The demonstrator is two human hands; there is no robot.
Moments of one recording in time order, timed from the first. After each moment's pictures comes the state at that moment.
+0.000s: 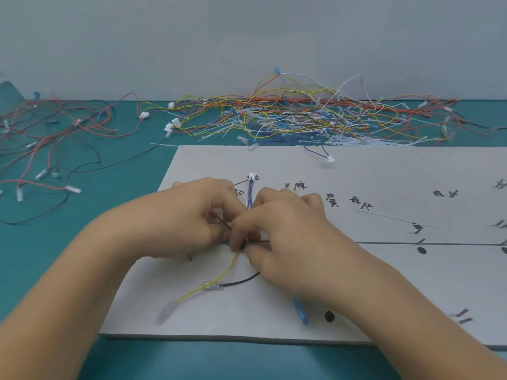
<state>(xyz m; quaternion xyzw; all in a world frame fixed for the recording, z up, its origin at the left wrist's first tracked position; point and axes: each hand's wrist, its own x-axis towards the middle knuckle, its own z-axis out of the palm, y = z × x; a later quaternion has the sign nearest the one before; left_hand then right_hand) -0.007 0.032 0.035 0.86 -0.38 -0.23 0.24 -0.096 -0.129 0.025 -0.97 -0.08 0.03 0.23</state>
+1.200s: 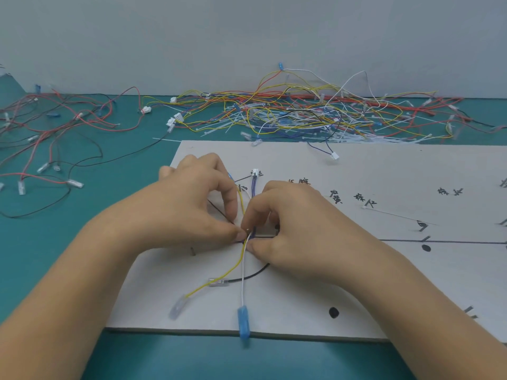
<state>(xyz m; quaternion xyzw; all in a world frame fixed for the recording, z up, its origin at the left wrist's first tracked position) -0.005 0.038 0.029 0.92 -0.31 -0.10 0.21 -0.086 -0.137 0.026 -0.96 -0.06 0.04 0.29</state>
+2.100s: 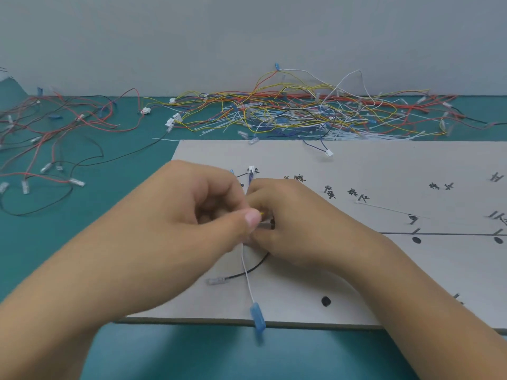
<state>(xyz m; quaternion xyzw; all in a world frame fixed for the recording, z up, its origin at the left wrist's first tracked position) -0.074 0.039 0.062 0.86 -0.28 -0.10 0.41 -0.083 -0.141 0.024 -0.95 -0.14 0.04 0.29</state>
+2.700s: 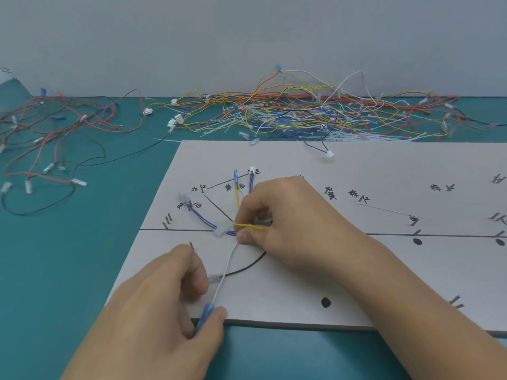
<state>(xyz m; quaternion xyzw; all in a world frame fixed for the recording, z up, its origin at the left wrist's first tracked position) -0.137 0.070 0.014 0.95 -0.15 -0.03 0.26 -0.080 -0.143 0.014 -0.94 -0.09 0.00 0.32</state>
